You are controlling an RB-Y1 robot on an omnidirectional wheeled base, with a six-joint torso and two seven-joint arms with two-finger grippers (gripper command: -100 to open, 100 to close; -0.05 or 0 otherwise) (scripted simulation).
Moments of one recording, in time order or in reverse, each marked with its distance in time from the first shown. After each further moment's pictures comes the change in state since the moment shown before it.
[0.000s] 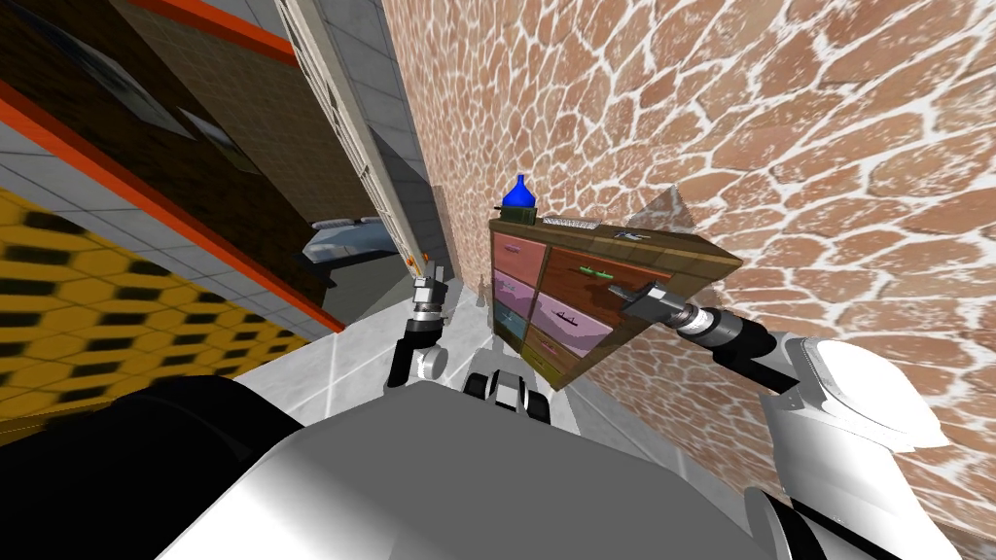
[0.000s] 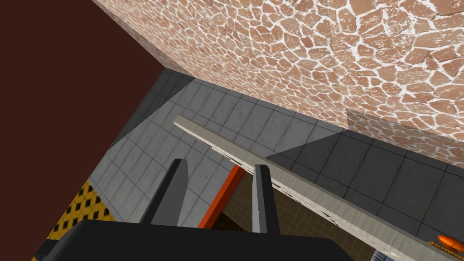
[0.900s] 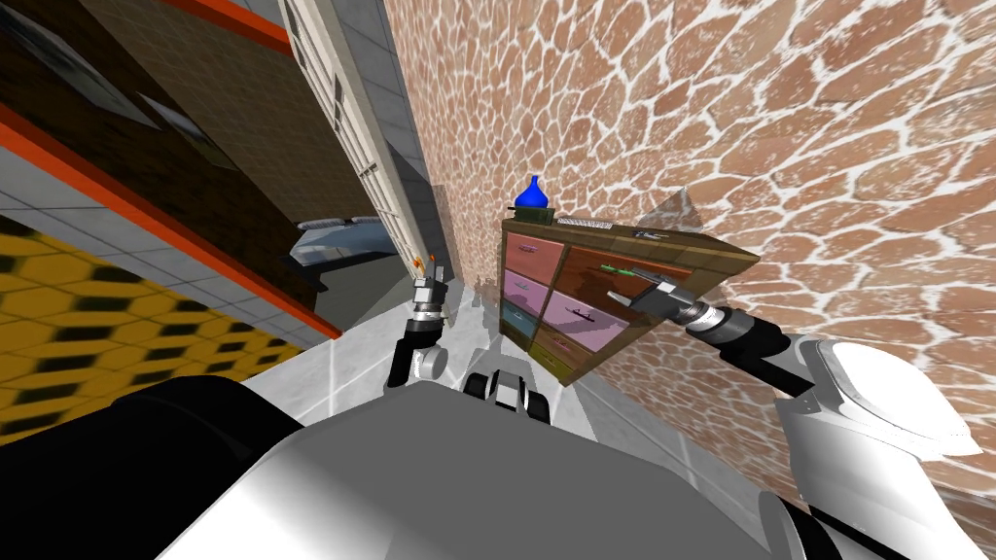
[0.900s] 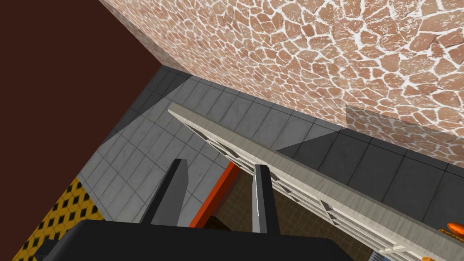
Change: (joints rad) left arm 0.000 0.000 0.000 0.000 0.000 0.000 0.000; right arm 0.000 -0.034 -0.012 0.045 0.000 0.098 -0.048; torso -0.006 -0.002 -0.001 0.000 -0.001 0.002
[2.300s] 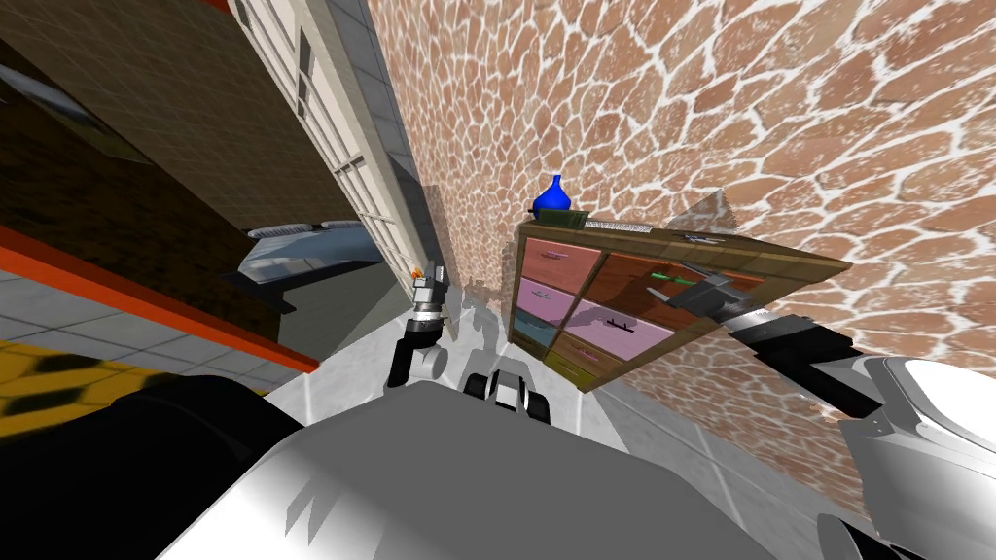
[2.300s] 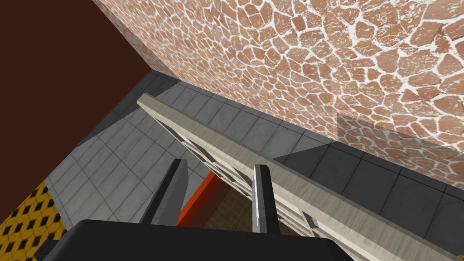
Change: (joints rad) left arm 0.000 0.000 0.000 0.000 0.000 0.000 0.000; right arm 0.013 -0.108 -0.056 0.182 0.014 0.311 -0.119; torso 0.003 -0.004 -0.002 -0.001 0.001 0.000
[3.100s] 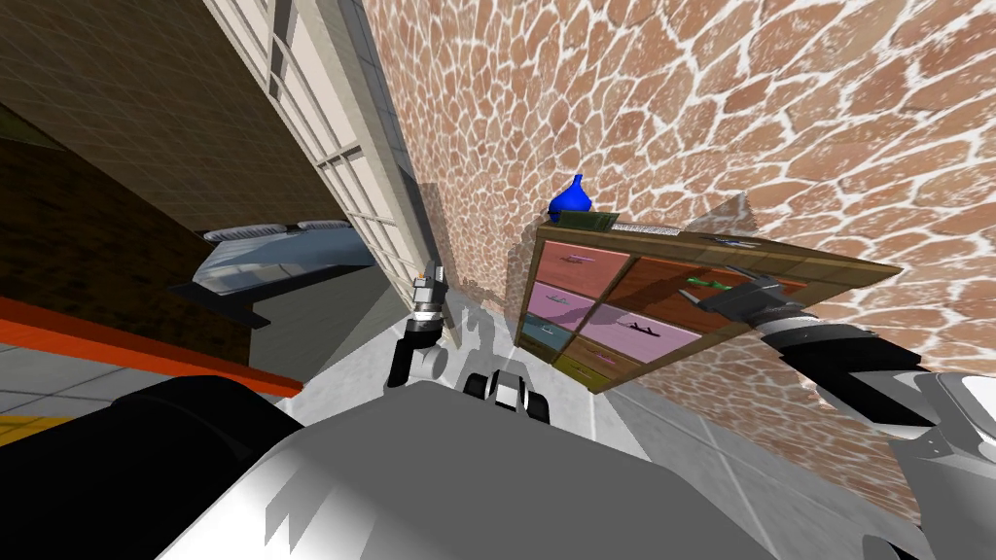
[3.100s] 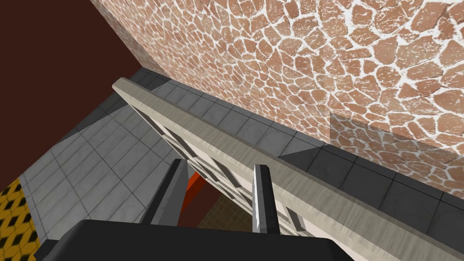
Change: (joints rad) left arm 0.000 0.000 0.000 0.000 0.000 0.000 0.000; right arm 0.020 -0.059 -0.027 0.095 0.007 0.208 -0.097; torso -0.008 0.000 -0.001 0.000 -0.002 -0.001
